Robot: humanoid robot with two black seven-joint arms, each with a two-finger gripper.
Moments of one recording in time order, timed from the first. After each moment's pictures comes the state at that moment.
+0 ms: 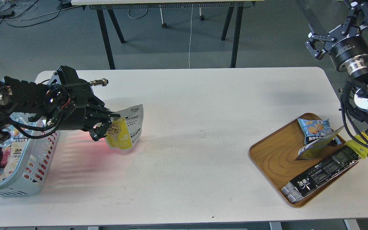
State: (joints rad) left arm -1.02 1.01 -0.28 -1.68 2.18 -0.49 -0.34; right arm 0.95 -0.49 0.40 0.57 0.38 0.49 0.41
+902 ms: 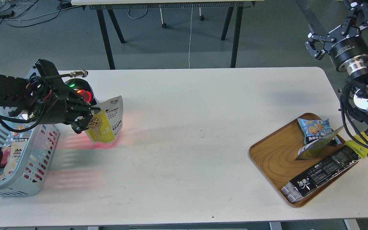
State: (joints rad) left arm -1.02 1.06 -0.29 -1.61 2.18 -0.49 -0.35; right arm 0.95 -0.49 0.40 0.57 0.38 0.49 0.41
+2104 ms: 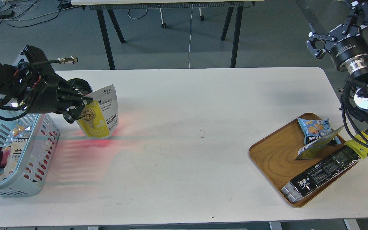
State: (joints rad) left arm -1.07 1.06 -0.29 -1.55 2.18 -0.49 -0.41; right arm 0.95 -0.49 0.40 0.57 0.38 0.49 0.41
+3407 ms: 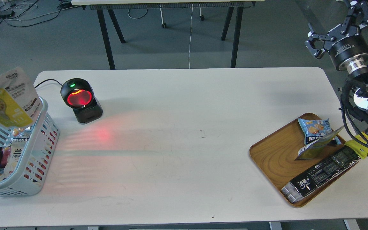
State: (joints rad) left arm -1.08 1.71 -0.19 -1.73 2.18 -0.08 -0.49; right arm 0.95 -0.49 0.40 0.57 0.37 0.49 0.41
